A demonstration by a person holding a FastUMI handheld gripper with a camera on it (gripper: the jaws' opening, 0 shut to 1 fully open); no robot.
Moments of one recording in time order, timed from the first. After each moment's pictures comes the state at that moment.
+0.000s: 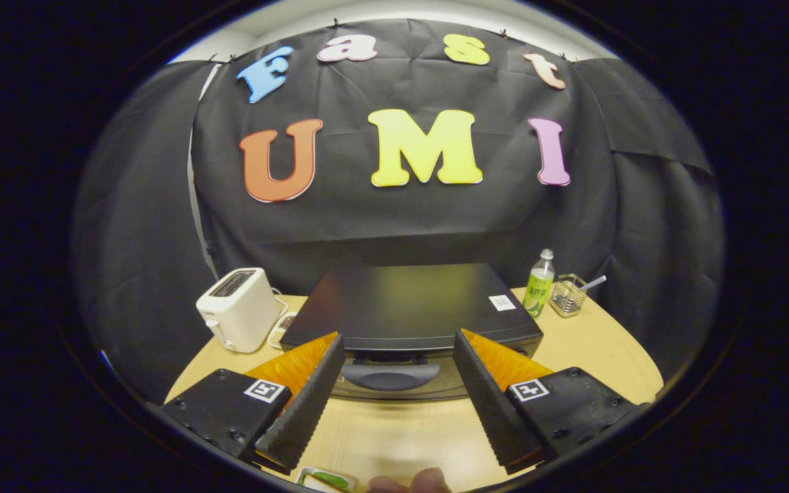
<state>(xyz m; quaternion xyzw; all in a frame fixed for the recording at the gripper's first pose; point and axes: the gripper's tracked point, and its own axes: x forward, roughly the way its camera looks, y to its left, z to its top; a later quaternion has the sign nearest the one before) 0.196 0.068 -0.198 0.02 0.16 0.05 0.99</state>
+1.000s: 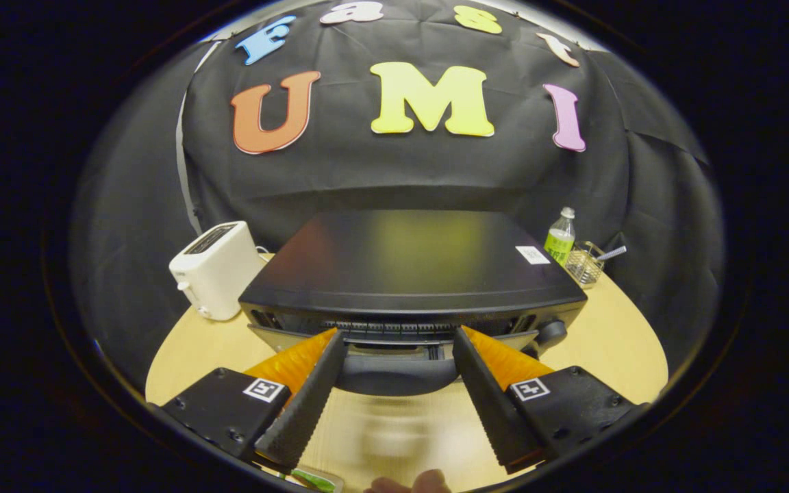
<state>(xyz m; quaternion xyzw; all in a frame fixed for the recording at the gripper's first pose) 0.207 0.074 -0.269 0.00 0.24 0.05 0.97</state>
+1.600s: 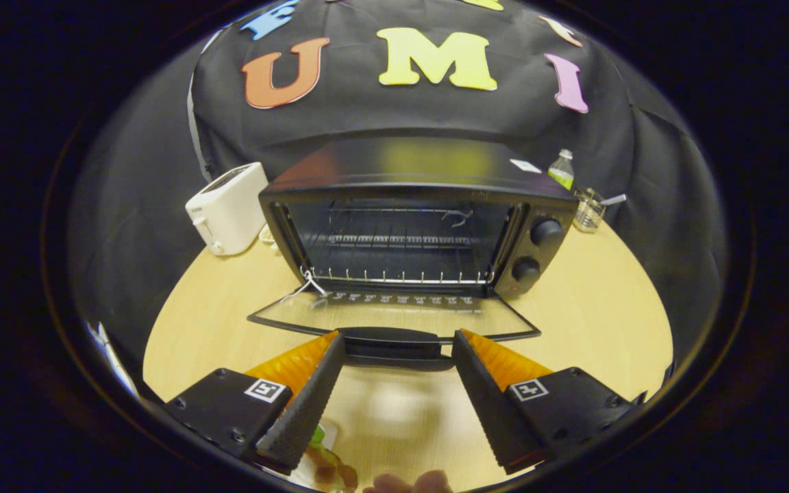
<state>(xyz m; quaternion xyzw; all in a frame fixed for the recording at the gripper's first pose) 0.122 0.064 -0.336 0.01 0.35 0.07 0.93</state>
